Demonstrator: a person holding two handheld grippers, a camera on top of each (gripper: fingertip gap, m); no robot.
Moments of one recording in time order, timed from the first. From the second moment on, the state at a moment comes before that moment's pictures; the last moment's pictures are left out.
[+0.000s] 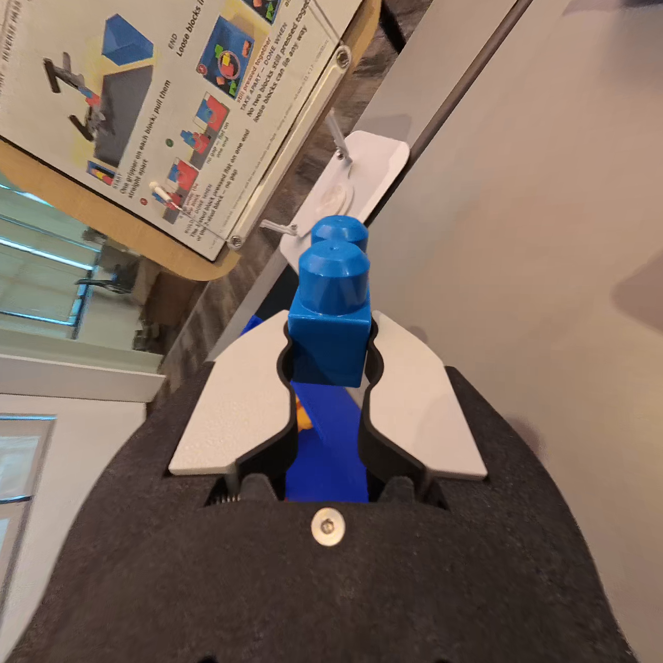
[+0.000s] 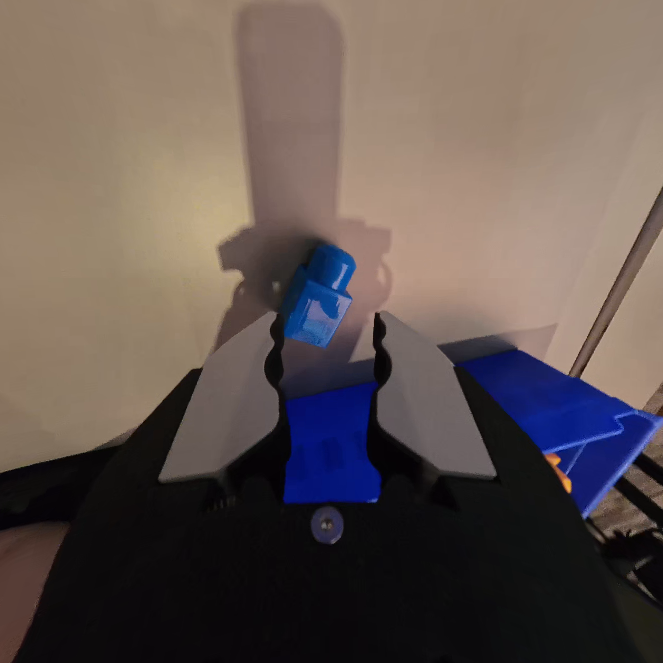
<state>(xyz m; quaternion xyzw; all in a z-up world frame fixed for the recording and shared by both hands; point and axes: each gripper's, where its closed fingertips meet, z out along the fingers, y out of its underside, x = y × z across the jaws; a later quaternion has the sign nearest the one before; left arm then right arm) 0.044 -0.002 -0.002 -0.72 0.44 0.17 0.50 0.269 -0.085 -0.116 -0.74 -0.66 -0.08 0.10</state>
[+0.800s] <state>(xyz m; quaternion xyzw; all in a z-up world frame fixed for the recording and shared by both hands) 0.091 -0.047 0.044 -0.69 0.38 -0.33 0.52 0.280 -0.084 -0.161 -0.86 -0.51 -0.05 -0.01</state>
